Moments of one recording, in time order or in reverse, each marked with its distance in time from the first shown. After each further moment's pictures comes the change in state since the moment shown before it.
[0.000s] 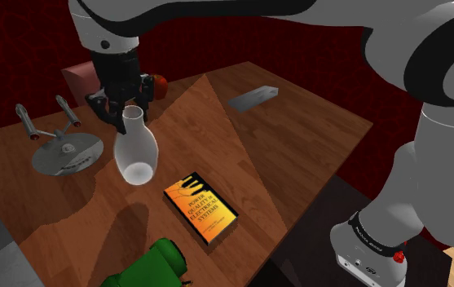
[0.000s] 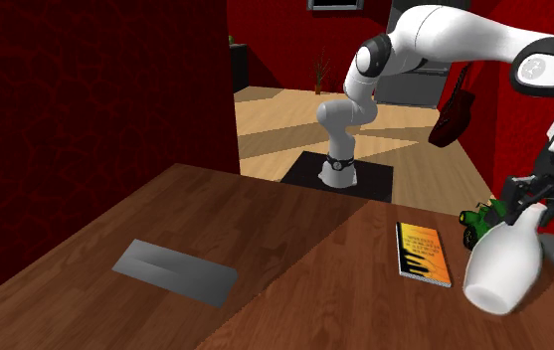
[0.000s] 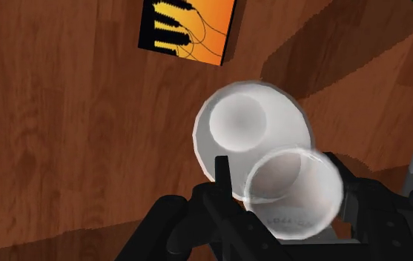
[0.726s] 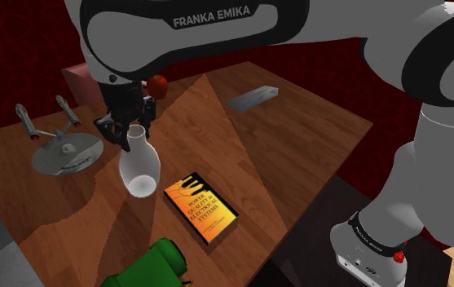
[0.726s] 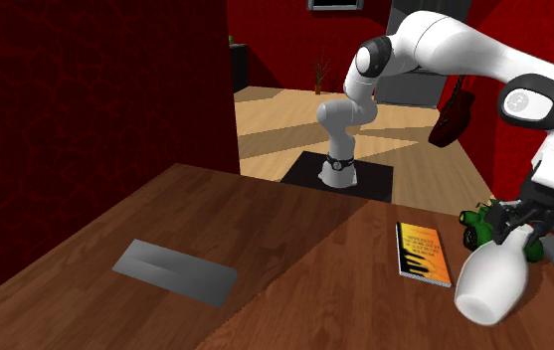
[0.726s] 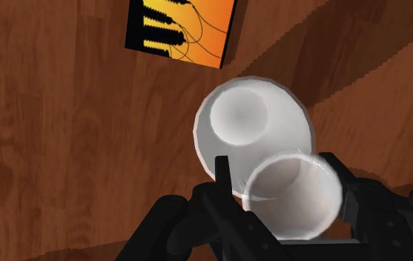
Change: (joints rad) arm -0.003 0.005 -0.001 -0.129 -0.002 0.134 0.005
